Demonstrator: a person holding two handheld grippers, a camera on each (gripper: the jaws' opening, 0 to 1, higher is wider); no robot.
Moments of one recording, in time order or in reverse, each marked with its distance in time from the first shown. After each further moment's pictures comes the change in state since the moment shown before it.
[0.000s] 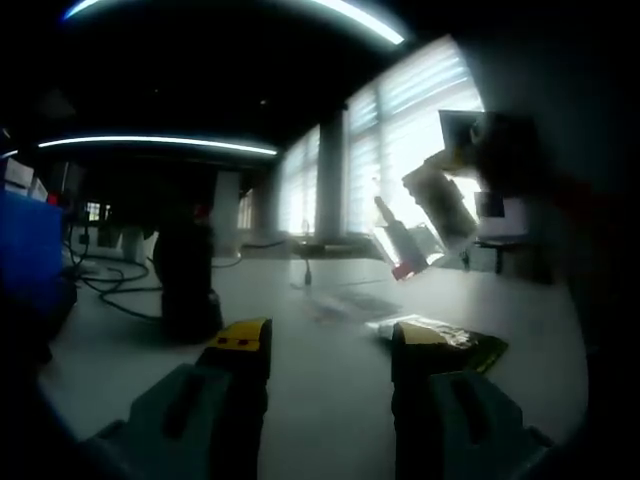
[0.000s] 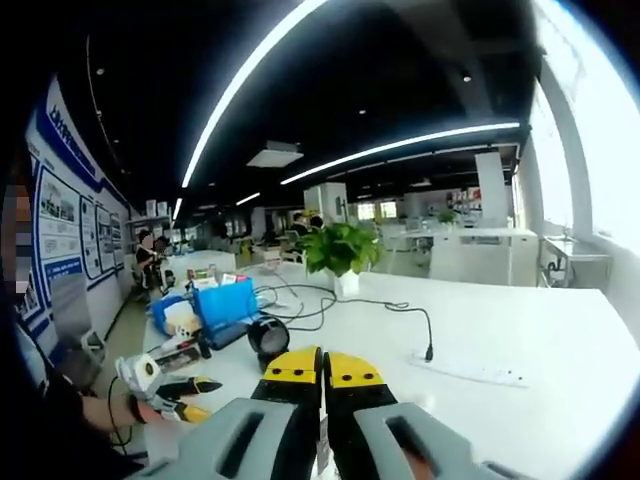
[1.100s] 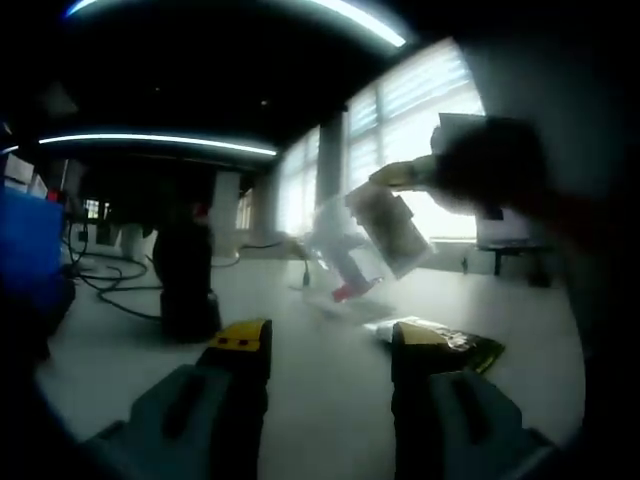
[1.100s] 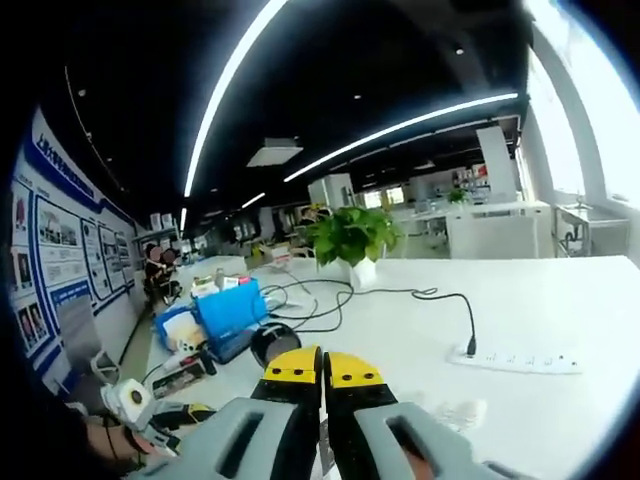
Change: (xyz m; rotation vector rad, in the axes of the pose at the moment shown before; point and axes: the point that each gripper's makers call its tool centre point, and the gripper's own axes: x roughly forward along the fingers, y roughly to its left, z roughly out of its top) left arm -0.001 0.000 0.001 -0.013 -0.005 -0.004; right arm 0.090 0.009 -0.022 0.107 0.035 0.056
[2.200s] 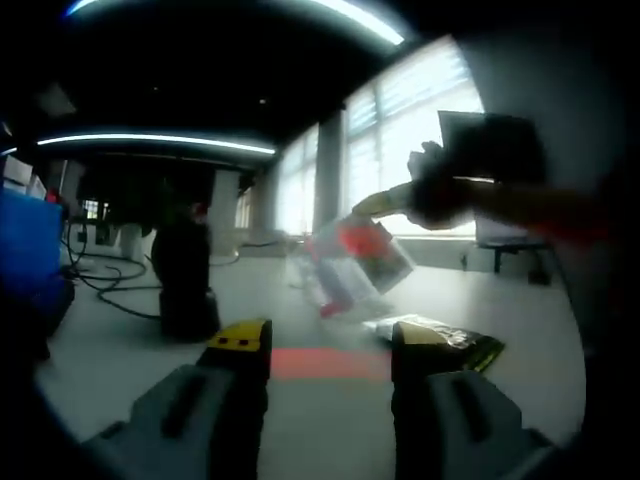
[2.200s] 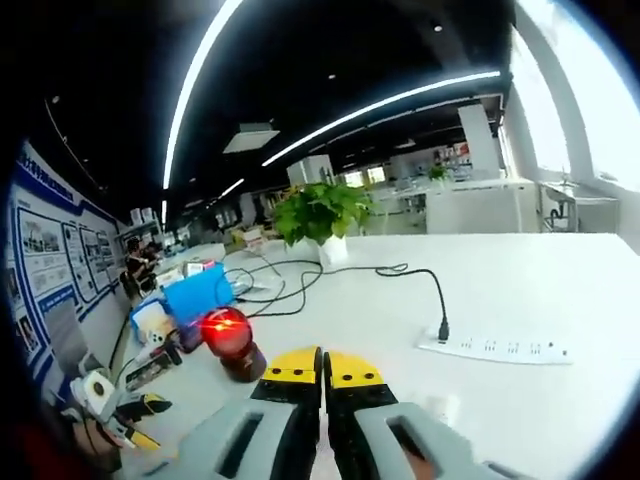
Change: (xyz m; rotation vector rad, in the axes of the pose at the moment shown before) left arm 0.001 0.000 -0.001 0.007 0.008 -0.003; right arm 0.027 -0.070 -0.028 0.024 0.106 -0.094
